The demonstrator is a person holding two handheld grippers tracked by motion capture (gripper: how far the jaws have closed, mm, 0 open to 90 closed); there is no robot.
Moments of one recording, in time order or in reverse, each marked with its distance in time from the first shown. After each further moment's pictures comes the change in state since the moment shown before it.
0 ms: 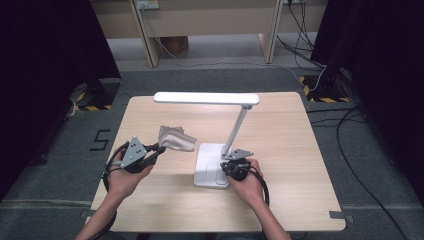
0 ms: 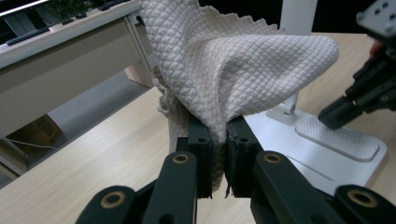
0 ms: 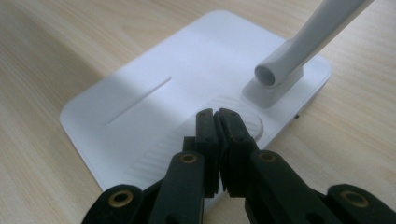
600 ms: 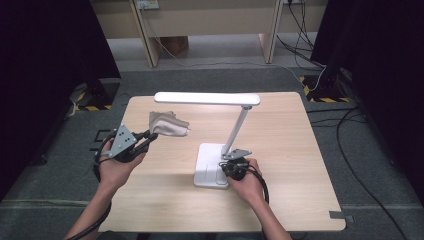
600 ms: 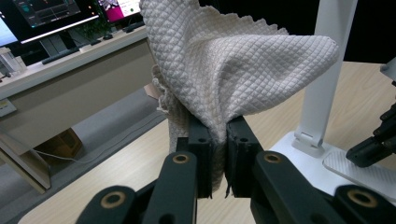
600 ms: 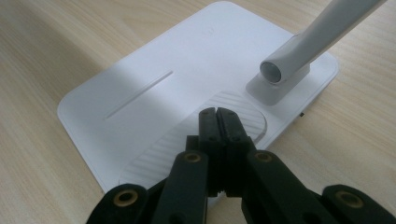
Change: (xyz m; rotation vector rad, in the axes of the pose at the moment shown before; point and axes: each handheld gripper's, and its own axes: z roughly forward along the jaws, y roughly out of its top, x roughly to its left) left arm 0.022 0.026 -0.011 -0.071 0.065 -0.004; right arm 0.000 0.003 0.000 0.034 0.007 -0.002
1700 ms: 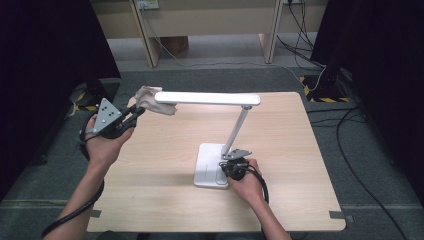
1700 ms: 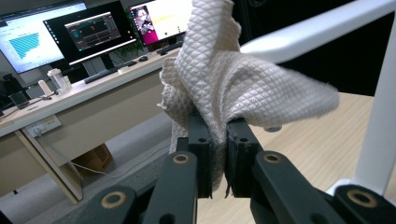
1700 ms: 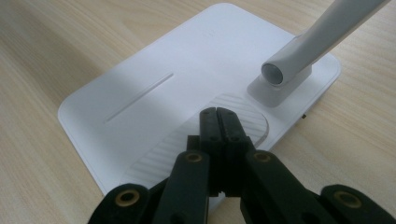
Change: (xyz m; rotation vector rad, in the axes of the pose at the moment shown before) left arm 0.043 0.047 -0.001 -0.069 0.116 -0.002; right arm 0.000 -0.001 0.002 -0.015 0.000 -0.003
